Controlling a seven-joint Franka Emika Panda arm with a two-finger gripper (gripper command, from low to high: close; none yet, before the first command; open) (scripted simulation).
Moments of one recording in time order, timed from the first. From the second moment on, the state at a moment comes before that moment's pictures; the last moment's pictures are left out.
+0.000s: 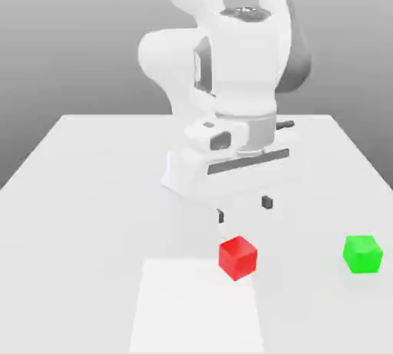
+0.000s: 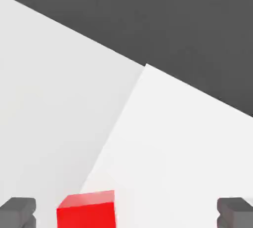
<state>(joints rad) 0.21 -0.08 0.01 -2.91 0.00 2.85 0.44</state>
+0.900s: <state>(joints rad) 0.38 -0.05 0.14 -2.79 0.01 2.74 0.57</state>
